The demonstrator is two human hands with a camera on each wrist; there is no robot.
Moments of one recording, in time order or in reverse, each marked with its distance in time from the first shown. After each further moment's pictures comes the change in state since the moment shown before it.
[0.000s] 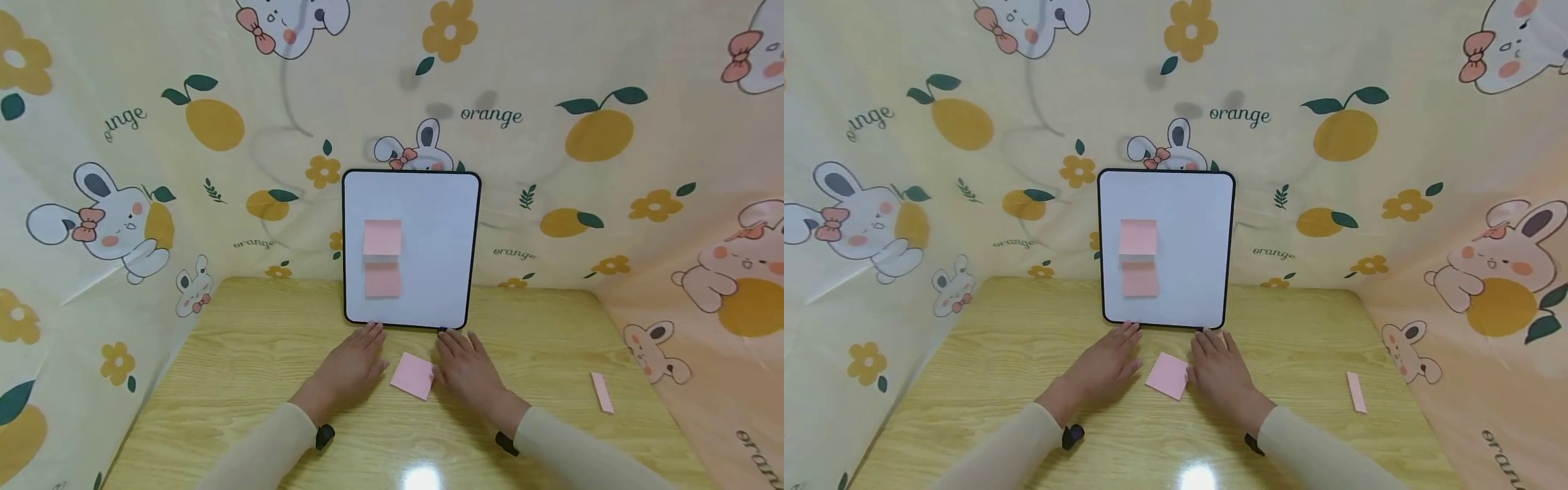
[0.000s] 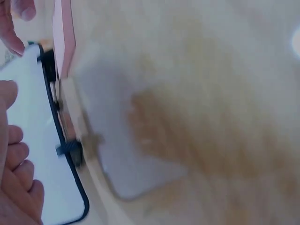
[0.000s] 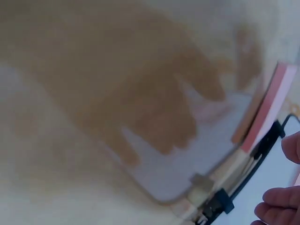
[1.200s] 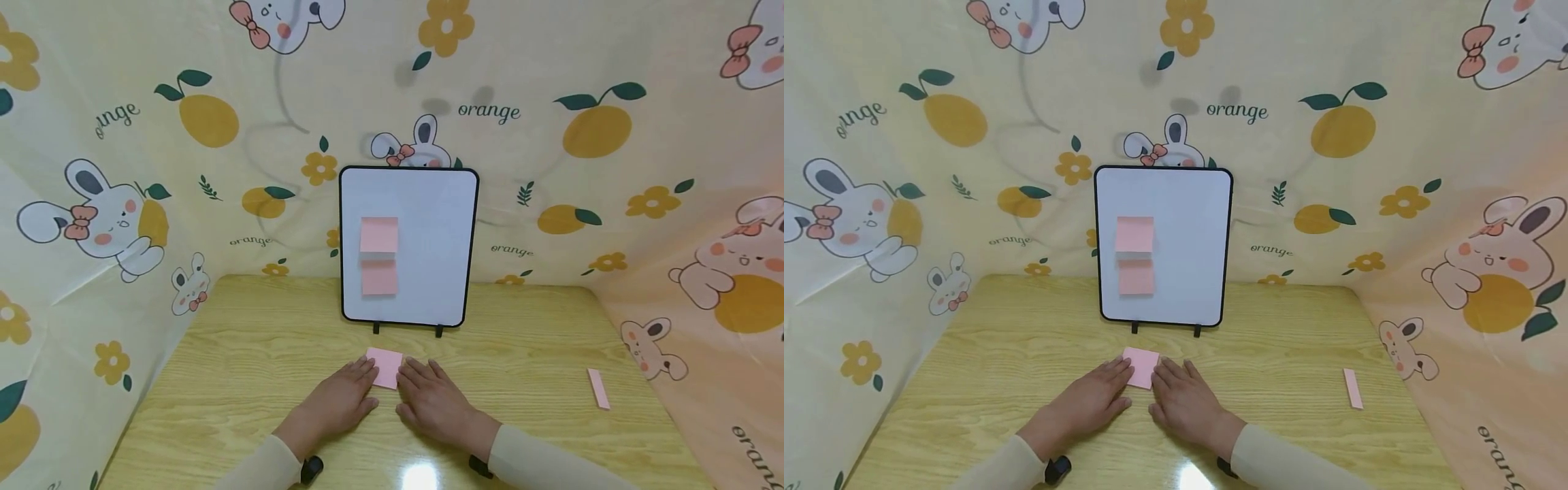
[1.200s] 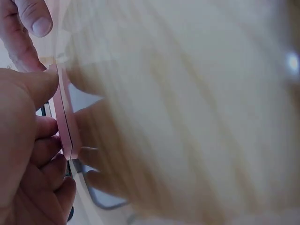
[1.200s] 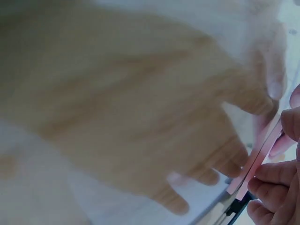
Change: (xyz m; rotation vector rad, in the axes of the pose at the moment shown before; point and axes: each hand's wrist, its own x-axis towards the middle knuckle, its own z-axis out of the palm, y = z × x) left_hand -0.045 0.015 0.023 -0.049 -0.136 -0.016; right_hand -0.008 -0.059 0.005 0.167 -0.227 -0.151
